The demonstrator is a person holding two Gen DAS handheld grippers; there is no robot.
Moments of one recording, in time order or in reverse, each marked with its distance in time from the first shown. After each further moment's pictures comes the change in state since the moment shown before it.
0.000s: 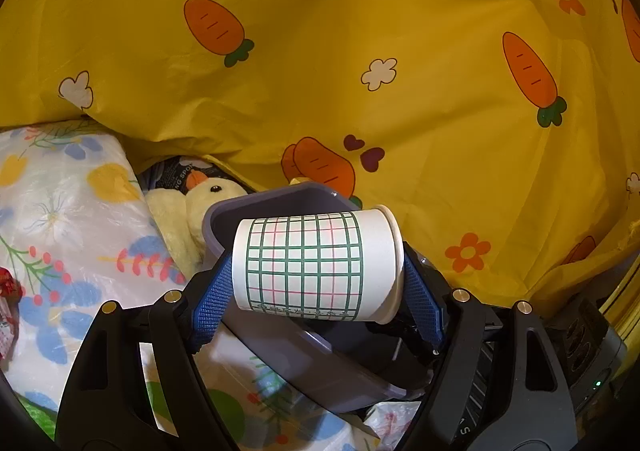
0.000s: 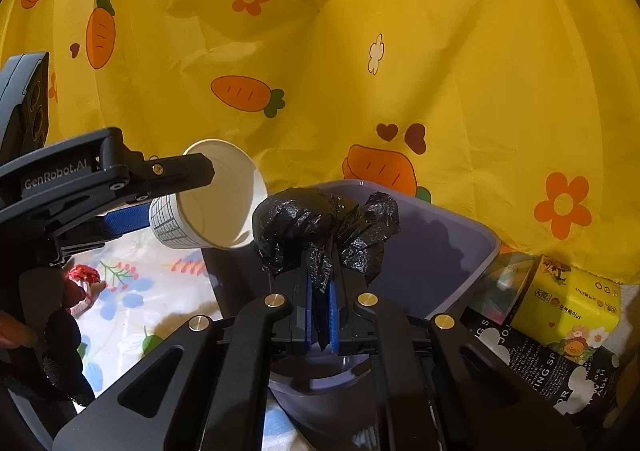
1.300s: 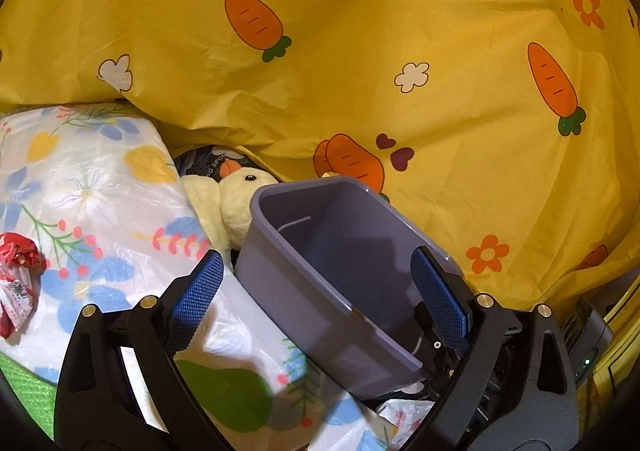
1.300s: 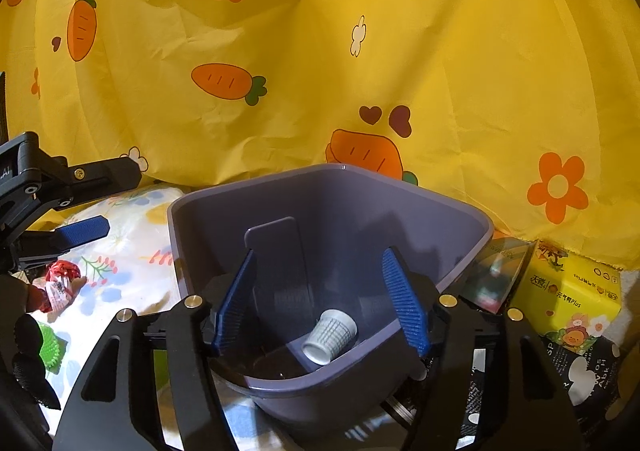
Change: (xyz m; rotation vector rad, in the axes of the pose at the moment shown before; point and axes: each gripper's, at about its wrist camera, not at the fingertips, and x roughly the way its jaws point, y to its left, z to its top) left arm -0.022 0.024 -0.013 -0.058 -0.011 0.089; right arm 0.007 -0.008 -0.005 0.006 0.005 -0.044
